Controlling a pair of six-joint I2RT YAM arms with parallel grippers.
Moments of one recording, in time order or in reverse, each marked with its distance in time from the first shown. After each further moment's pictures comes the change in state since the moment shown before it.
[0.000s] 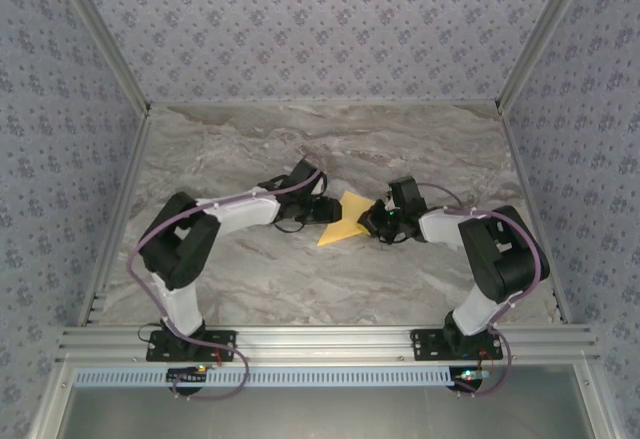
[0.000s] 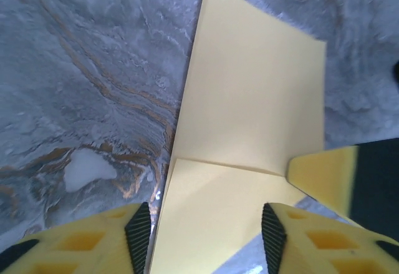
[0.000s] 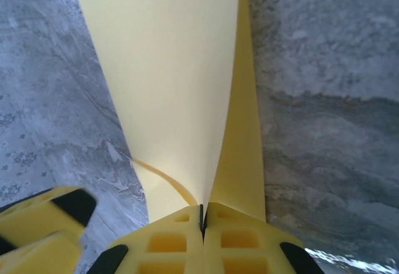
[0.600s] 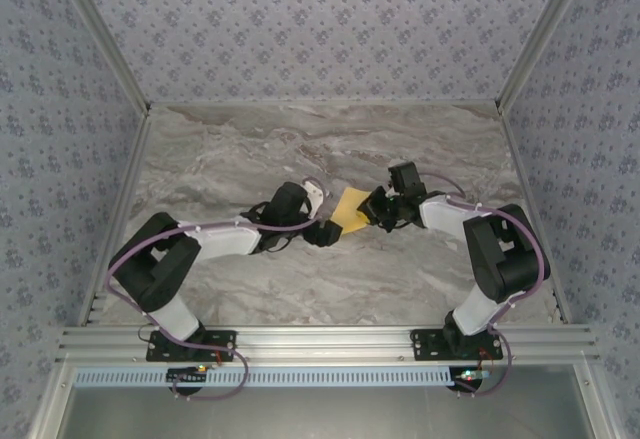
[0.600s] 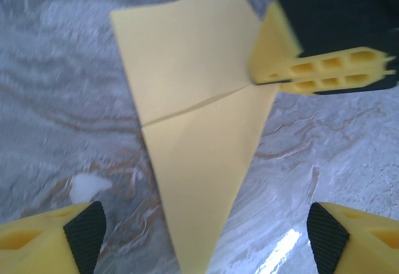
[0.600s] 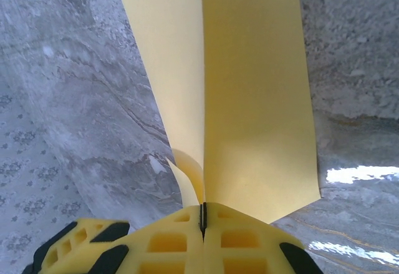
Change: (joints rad) left arm -0.057 -0.160 -0.321 0.415 -0.045 0.474; right arm -0.026 -0.002 0.140 -0.156 -0.005 0.048
